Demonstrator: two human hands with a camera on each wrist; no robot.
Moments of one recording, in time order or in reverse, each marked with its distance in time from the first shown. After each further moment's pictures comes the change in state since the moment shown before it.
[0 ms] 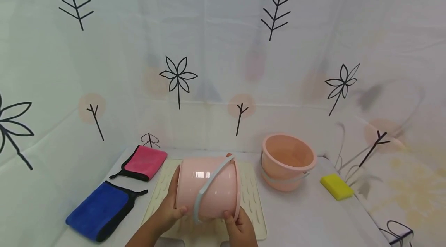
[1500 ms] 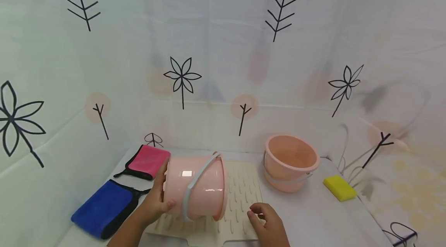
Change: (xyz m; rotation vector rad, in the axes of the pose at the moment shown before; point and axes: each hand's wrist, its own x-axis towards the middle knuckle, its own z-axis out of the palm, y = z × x) left_hand -0.008 0.016 -0.049 0.041 0.038 -0.035; right_hand 0.012 0.028 -0.068 -0.559 0.002 0.047
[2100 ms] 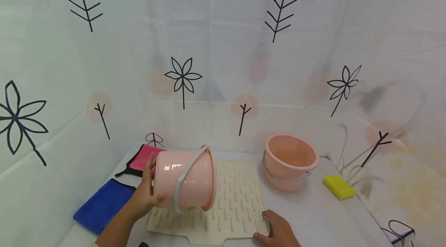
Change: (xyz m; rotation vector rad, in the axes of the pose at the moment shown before) left_hand -0.005 0.009 -0.032 0.066 0.039 -0.002; right_hand 0.007 0.062 -0.023 -0.234 -0.483 0.115
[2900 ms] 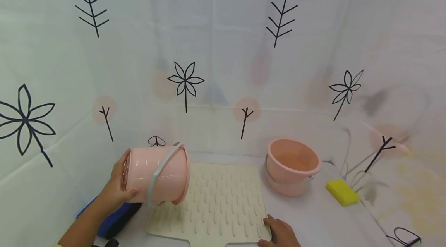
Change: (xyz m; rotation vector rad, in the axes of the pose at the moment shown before) left_hand -0.015 0.014 -0.076 0.321 0.119 0.002; right_hand 0.000 0.019 -0.004 0.037 -0.061 -0.091
